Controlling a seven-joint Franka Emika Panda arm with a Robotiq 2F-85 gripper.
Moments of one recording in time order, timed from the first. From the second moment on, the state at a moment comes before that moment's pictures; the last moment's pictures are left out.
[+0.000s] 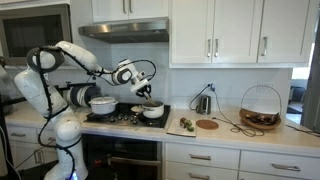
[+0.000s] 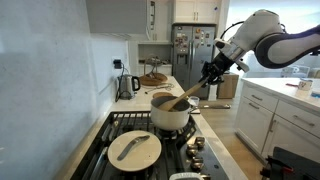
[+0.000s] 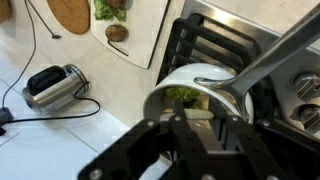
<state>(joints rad) 0.14 -0.43 0.04 -2.47 -0.15 2.65 -0.86</state>
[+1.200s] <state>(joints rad) 0.16 -0.39 0.26 -2.29 -0.53 2.27 -0.50</state>
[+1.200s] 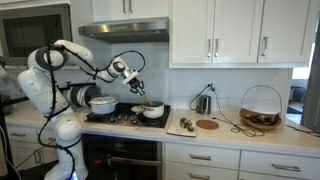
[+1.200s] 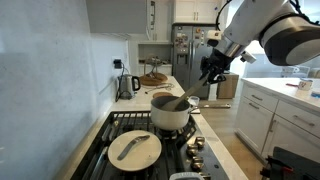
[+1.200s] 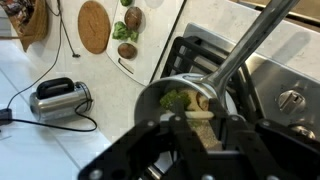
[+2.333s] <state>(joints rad) 0.25 -0.40 0.27 -2.28 -0.55 2.13 -0.48</state>
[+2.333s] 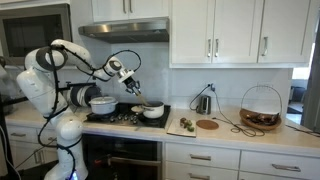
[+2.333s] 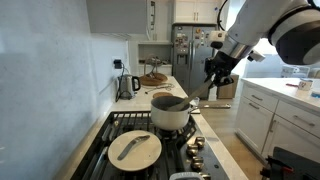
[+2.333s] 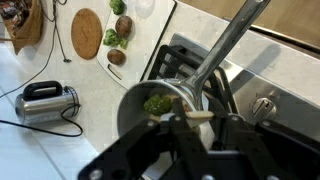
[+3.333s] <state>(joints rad) 0.23 -0.41 0.23 -2.27 -0.61 2.08 -0.46</state>
